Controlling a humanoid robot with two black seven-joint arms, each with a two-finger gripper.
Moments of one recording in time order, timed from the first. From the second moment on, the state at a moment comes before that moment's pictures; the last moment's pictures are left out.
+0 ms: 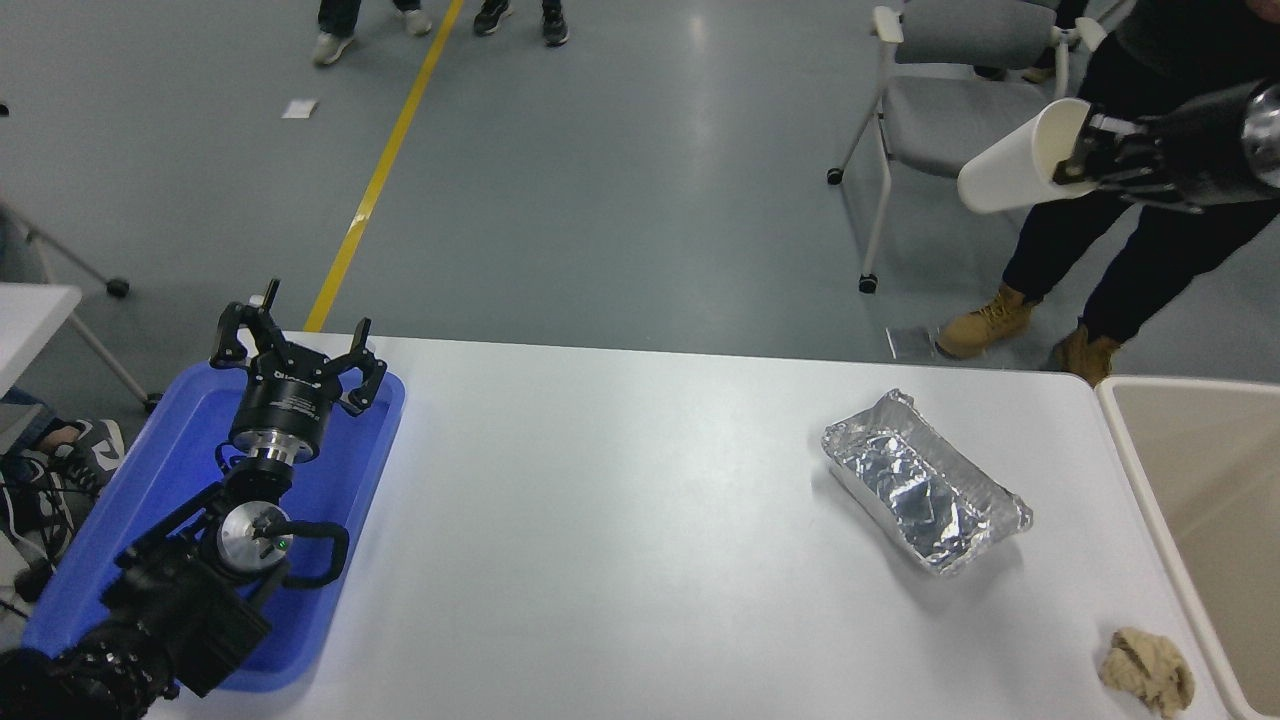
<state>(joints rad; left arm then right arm) -0.62 0.18 -0.87 -0.41 -0.09 -0.58 -0.50 1.77 -0.74 -0.98 0.80 -0.14 0.39 0.12</state>
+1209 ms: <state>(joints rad) -0.62 0.18 -0.87 -0.41 -0.09 -0.58 -0.50 0.82 -0.75 -0.67 0.33 0.19 -0.16 0.00</state>
